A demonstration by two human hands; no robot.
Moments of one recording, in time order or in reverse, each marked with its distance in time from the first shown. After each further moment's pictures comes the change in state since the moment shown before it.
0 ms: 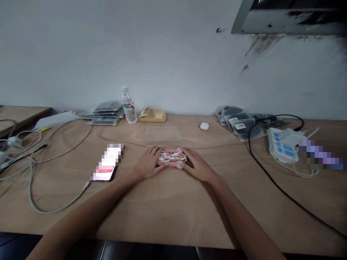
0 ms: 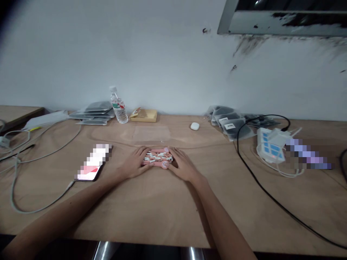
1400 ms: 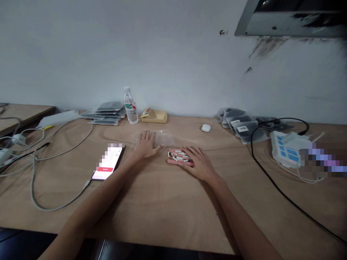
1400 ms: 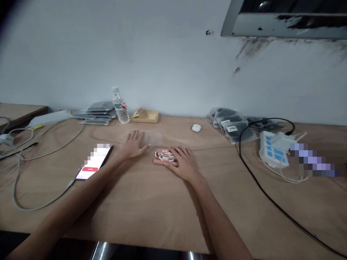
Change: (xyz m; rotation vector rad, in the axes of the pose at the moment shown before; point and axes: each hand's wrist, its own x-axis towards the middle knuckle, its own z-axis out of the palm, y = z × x) left_hand 0.048 -0.044 -0.011 0.381 0.036 -0.318; right_hand 0.009 -0.003 -0.007 -0.370 0.061 -0.046
